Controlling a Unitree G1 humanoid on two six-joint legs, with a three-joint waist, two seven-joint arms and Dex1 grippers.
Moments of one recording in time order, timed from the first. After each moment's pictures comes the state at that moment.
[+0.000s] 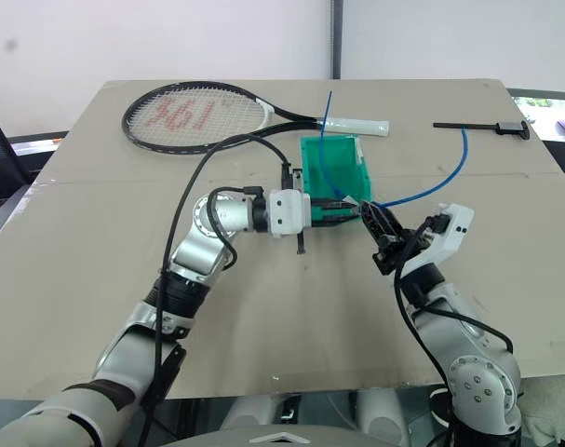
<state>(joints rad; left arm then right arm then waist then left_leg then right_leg) -0.69 0.31 -0.28 0.20 -0.06 -0.31 -1.07 0.02 -0.15 -0.08 -0.73 1.07 0.60 -0.07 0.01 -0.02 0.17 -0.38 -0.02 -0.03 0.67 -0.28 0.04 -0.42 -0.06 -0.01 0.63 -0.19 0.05</state>
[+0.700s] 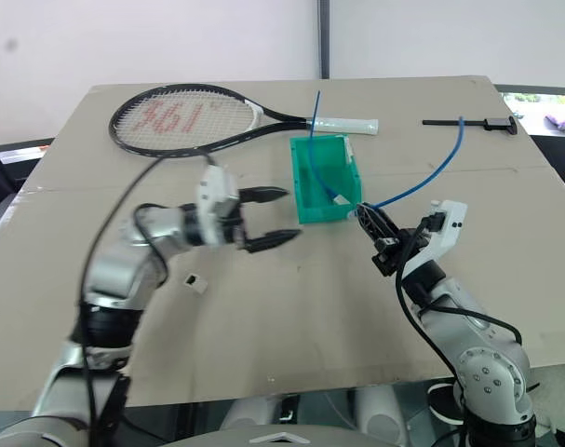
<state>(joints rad) -0.43 0.62 0.01 -0.11 -0.44 0.38 -1.04 -0.02 -0.28 -0.07 -0.65 1.09 0.61 0.04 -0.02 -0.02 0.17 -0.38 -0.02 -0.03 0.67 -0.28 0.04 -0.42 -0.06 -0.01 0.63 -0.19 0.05</state>
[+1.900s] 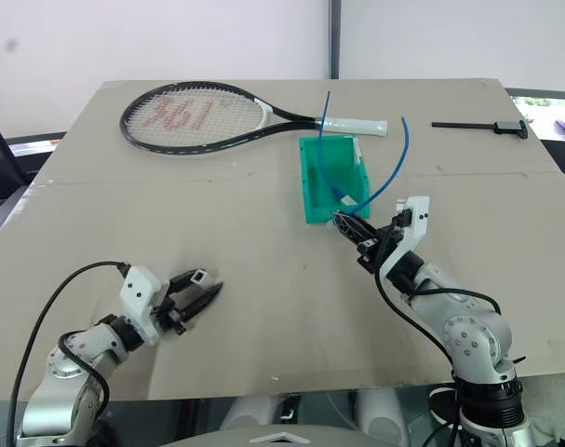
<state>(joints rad) 0.26 0.51 0.22 -0.24 -0.30 0.13 -0.78 -0.13 -0.29 -0.02 -0.47 0.99 0.67 0.25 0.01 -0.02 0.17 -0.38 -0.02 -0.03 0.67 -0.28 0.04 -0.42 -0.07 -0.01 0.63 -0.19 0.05</state>
